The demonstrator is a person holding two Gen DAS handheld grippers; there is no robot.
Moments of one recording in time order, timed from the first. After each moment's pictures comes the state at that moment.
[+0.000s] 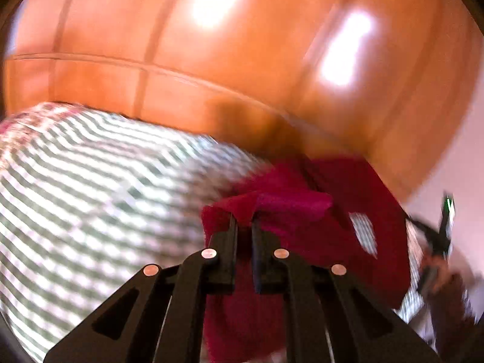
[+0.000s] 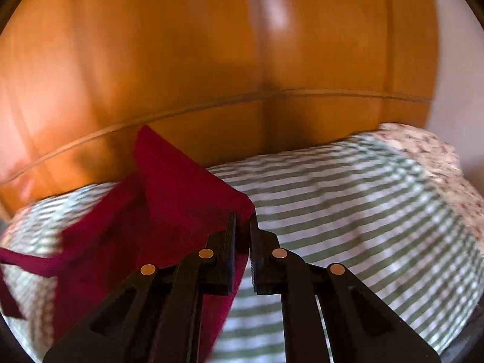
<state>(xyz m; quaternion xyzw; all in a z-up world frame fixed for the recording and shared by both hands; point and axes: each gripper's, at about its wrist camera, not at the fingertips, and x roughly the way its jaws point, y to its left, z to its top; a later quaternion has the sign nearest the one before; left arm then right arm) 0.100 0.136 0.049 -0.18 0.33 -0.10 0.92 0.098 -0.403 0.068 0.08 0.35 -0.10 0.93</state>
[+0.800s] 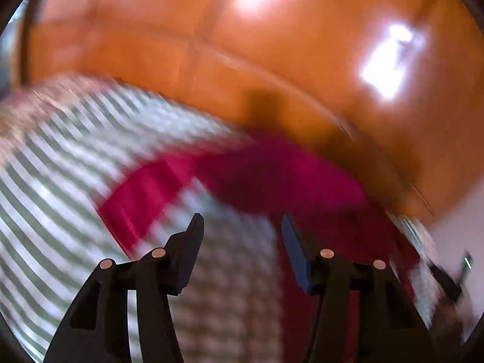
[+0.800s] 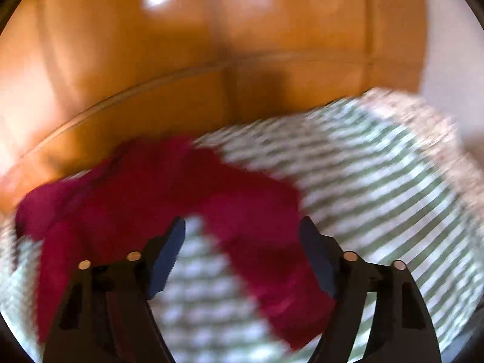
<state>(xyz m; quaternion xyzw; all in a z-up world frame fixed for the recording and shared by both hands) 0.142 0.151 -0.003 -0.22 0.40 -0.09 0.89 0.086 -0.441 0.020 0.13 0.41 -0.04 0.90</state>
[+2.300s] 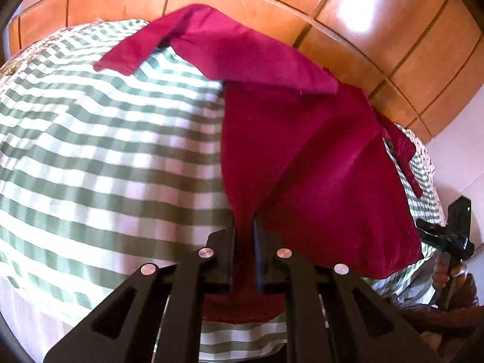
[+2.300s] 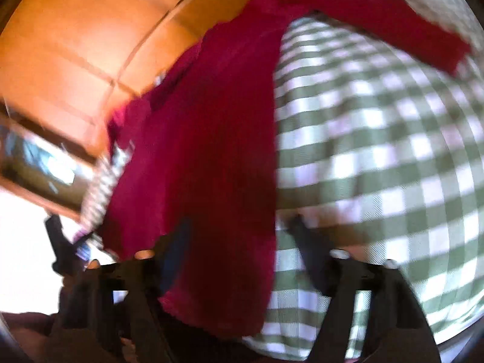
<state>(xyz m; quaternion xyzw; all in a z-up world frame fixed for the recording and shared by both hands) 0.021 0.124 -0.054 -0.14 0.49 -0.12 0.85 -0.047 -0.323 -0.055 0.23 0.53 0.16 0.80</state>
